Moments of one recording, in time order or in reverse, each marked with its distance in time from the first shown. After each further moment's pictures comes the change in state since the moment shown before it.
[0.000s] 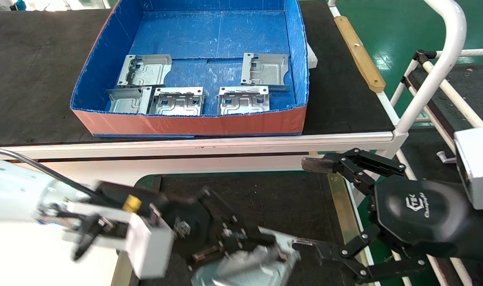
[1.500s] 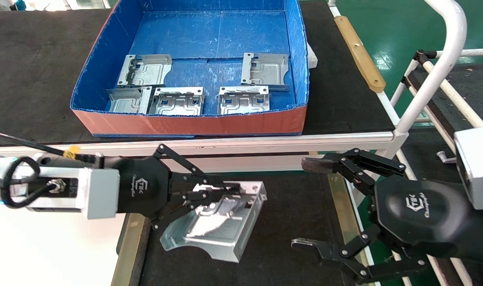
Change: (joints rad) left arm -0.040 -0.077 -0.117 0.087 -0.074 0.057 -0.091; right arm 0.000 0.000 0.000 0.000 0.000 0.000 0.000
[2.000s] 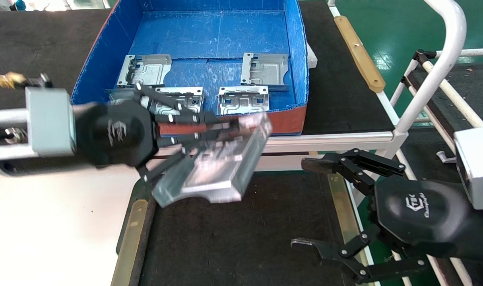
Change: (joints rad) left arm -0.022 0.005 -0.174 -0.010 -0.023 0.004 -0.122; right arm 0.000 0.000 0.000 0.000 0.000 0.000 0.000
